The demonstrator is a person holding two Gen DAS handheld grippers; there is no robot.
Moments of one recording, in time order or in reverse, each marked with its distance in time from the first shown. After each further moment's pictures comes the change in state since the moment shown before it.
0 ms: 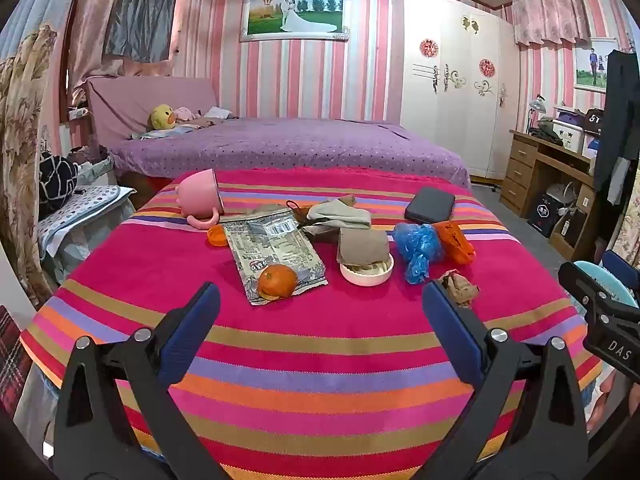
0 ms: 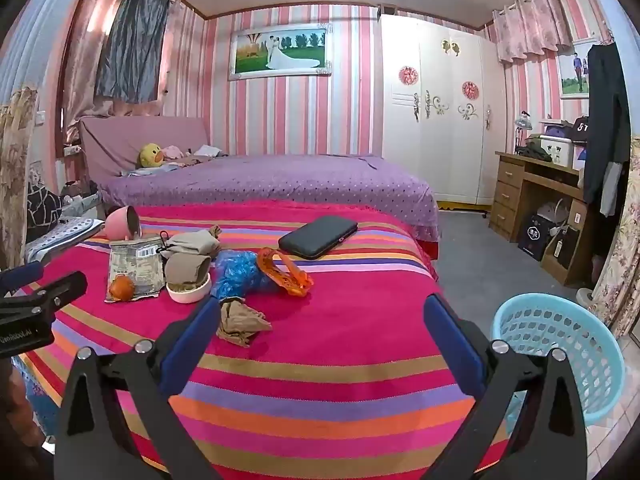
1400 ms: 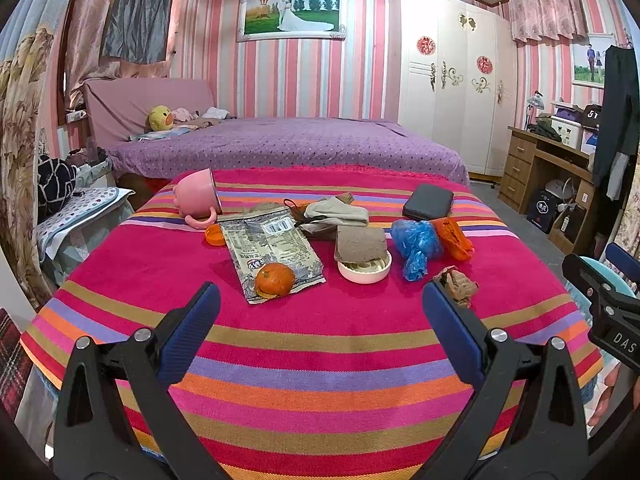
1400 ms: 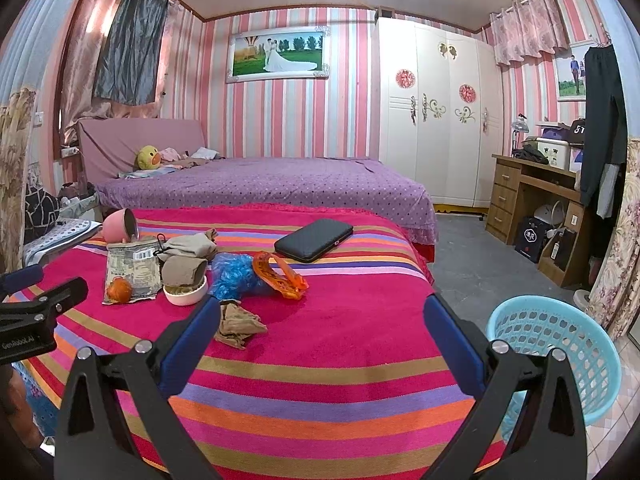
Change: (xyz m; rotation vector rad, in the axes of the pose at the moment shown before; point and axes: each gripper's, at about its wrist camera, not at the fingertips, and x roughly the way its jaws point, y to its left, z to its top) left arm 0.001 -0.001 -0.002 0.012 0.008 -0.002; right arm -0.004 -0.002 0.004 -0.005 0.010 -0.011
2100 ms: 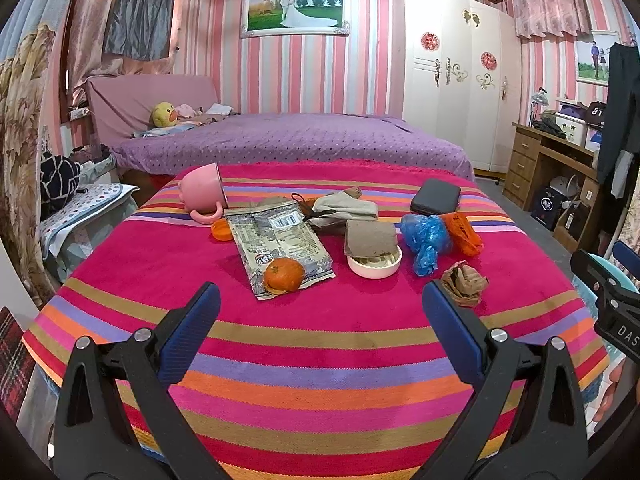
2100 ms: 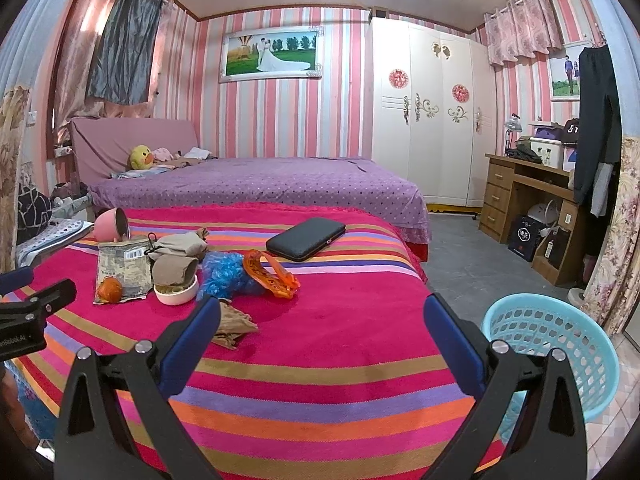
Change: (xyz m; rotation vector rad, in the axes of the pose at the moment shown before) left arm 0.007 0.007 -0.003 0.001 0.017 0.017; right arm 0.004 0.000 -0.004 0.006 -0.005 -0.030
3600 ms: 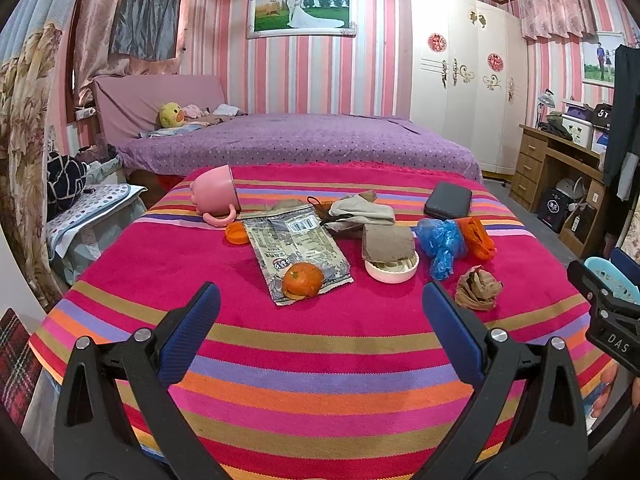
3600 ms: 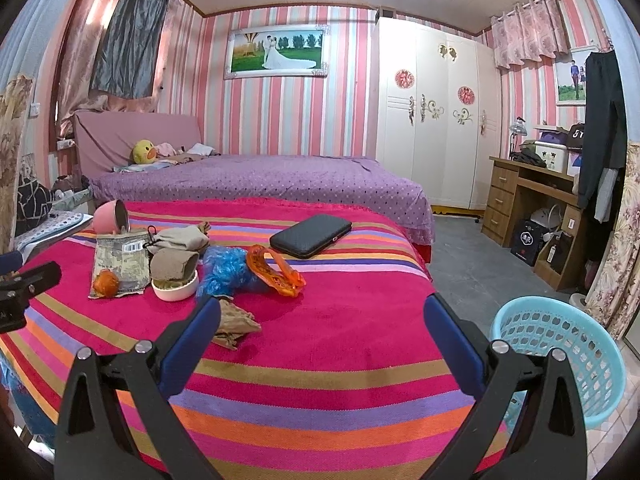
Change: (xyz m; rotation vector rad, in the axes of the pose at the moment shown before) left arm 0.002 0.011 0.005 -0.003 -0.005 0.026; right arm 0.011 0.004 -0.003 -0.022 0.008 0.009
